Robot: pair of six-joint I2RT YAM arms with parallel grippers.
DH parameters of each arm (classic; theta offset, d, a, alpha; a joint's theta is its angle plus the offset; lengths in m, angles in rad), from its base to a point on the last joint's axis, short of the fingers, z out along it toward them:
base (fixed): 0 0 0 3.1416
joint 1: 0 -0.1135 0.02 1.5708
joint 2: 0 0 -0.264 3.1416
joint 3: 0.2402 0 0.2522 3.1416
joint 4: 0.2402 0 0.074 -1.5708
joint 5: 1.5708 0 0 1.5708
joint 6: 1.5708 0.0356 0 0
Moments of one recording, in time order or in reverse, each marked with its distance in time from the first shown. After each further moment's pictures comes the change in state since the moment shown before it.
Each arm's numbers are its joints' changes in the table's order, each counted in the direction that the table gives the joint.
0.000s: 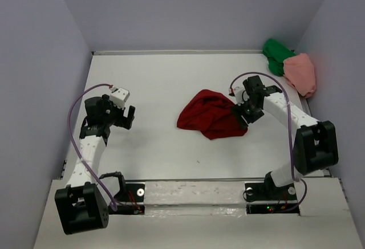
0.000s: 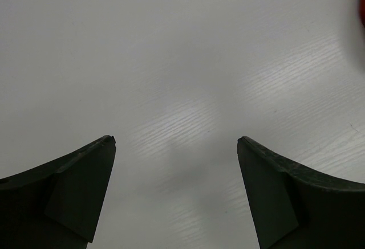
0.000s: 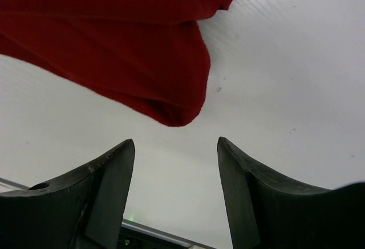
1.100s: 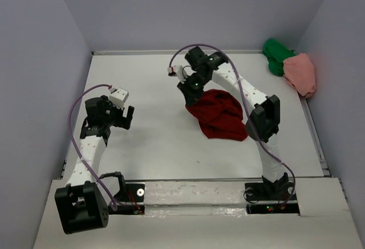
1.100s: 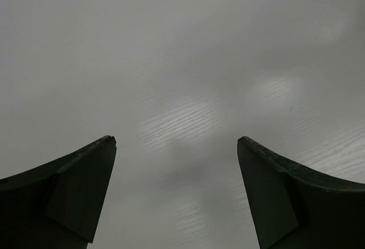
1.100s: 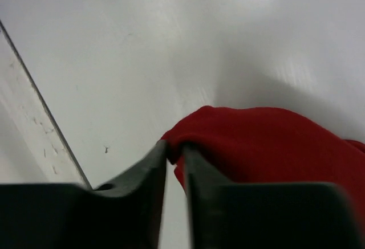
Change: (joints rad) left arm 0.000 0.002 -0.015 -0.016 -0.058 -0.008; right arm -0.341 0.632 1.097 0.349 -0.388 -0.062
